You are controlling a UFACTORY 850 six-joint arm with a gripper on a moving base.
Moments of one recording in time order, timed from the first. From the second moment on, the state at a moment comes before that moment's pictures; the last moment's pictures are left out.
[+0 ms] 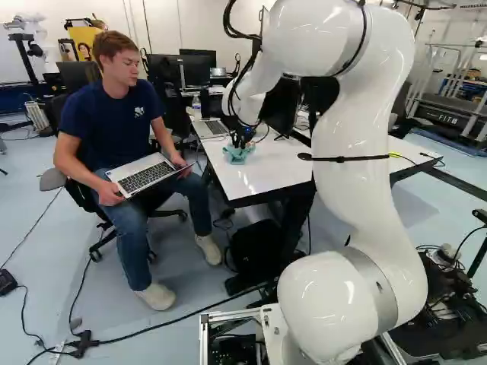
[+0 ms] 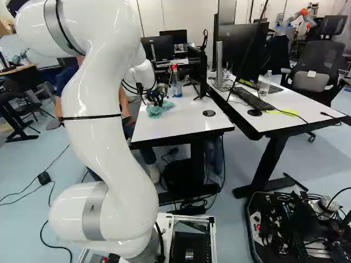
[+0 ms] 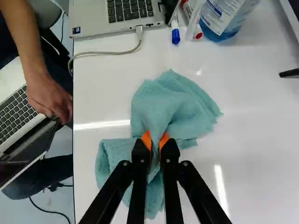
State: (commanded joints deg) arm 6.6 -26.3 -70.9 1.0 -13.9 0.0
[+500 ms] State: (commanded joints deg) arm 7.9 -16.7 -62.6 1.0 -13.9 0.0
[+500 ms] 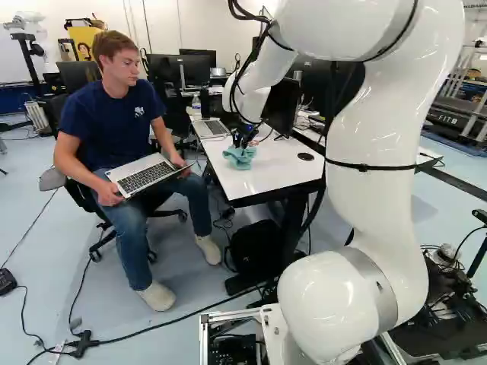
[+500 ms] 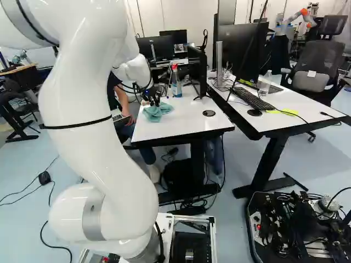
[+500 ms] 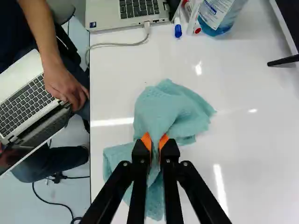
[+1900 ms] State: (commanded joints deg) arm 11.9 1.7 -43.5 1.0 -13.9 0.0
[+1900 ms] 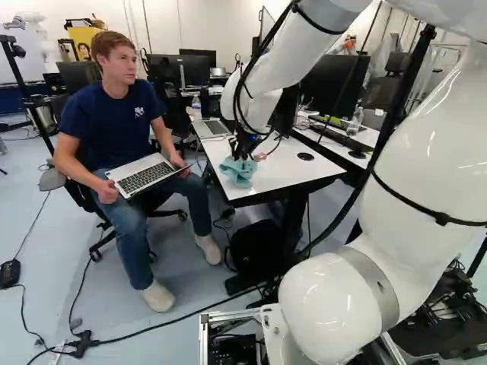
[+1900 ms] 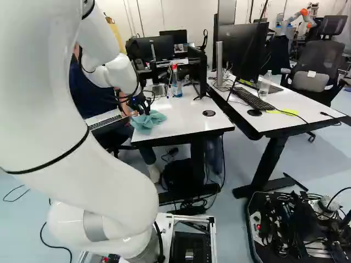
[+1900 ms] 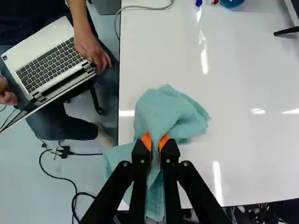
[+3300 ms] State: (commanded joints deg) arm 11.9 1.8 -43.4 1.0 -13.9 0.0
